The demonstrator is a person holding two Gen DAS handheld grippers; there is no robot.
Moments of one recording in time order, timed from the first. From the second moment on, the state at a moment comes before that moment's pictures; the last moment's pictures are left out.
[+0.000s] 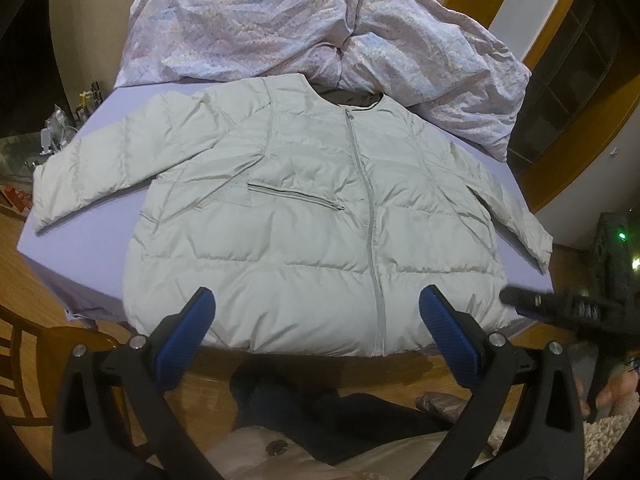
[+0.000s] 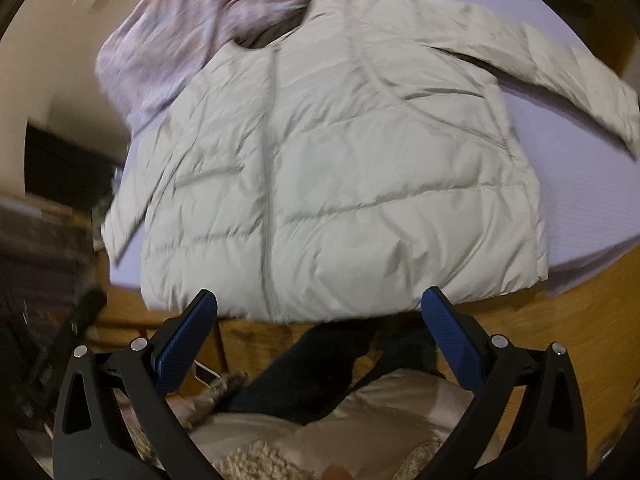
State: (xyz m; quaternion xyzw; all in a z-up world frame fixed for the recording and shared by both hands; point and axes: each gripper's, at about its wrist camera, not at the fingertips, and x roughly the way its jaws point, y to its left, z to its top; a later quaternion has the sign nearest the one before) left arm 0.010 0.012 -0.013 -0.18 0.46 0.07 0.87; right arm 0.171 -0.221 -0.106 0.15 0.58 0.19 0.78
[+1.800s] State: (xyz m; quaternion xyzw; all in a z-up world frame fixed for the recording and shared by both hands) left arm 0.109 0.105 -0.027 -0.21 0.45 0.17 0.85; right arm 0.372 -0.442 -0.066 0.39 0.28 0.03 0.88
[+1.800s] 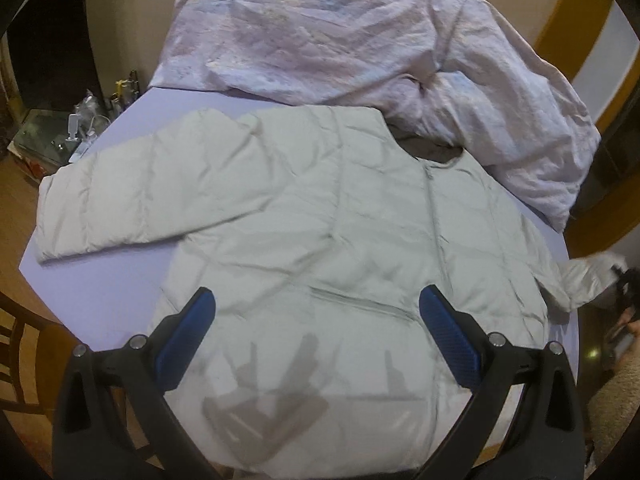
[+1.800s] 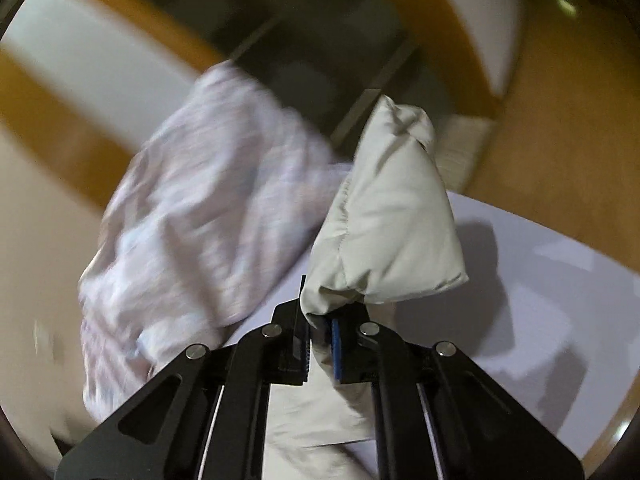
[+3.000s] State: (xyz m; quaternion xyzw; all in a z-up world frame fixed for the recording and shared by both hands) left arm 0.032 0.299 -0.108 -0.45 0.38 0.31 0.75; right arm 0.310 -0.035 -0.099 -0.01 0.43 0.33 0.84
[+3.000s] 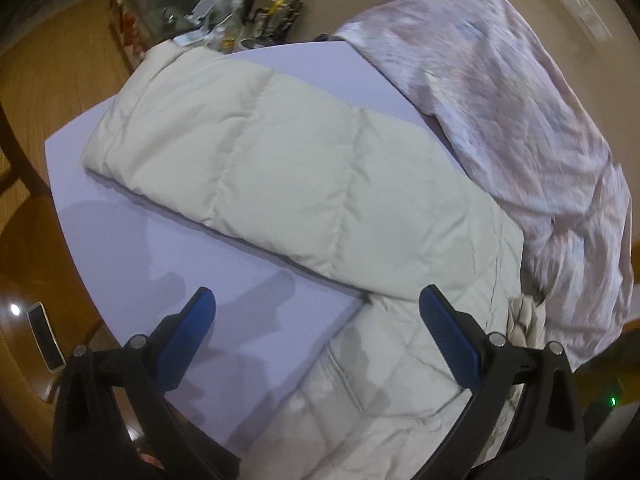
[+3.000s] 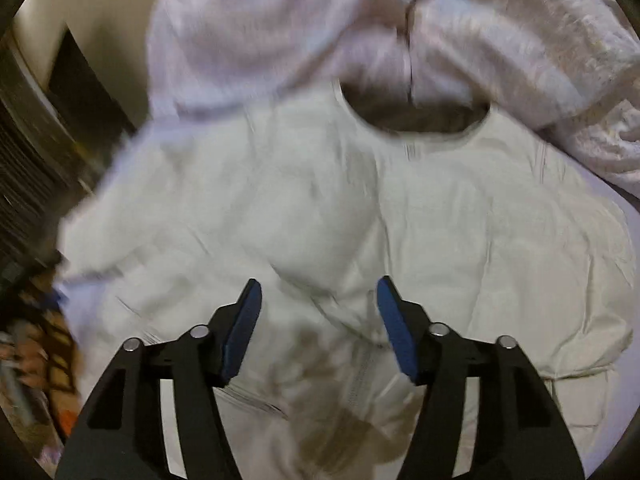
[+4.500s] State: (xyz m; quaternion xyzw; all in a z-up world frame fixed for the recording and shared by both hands) left arm 0.030 0.379 -0.043 -0.48 0.13 0.24 0.83; right arm 0.337 -0.007 -0.159 -0.01 0.55 0.26 0.79
